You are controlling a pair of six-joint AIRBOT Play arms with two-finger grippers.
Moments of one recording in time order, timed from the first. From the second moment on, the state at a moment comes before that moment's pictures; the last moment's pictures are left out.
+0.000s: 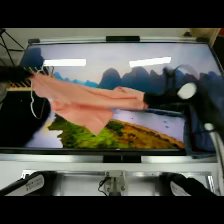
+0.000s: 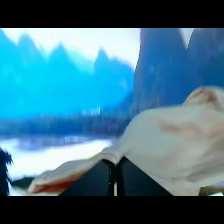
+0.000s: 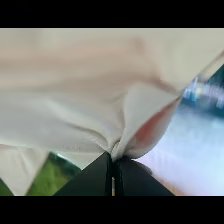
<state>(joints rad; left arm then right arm) 0.29 -1.18 1.58 0.94 -1.24 -1.19 0.11 -1.15 1.17 -1.16 1.01 1.57</state>
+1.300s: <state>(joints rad) 0.27 -0.96 1.48 1.17 -1.32 -1.39 0.01 -1.12 1.59 -1.62 1.46 1.53</state>
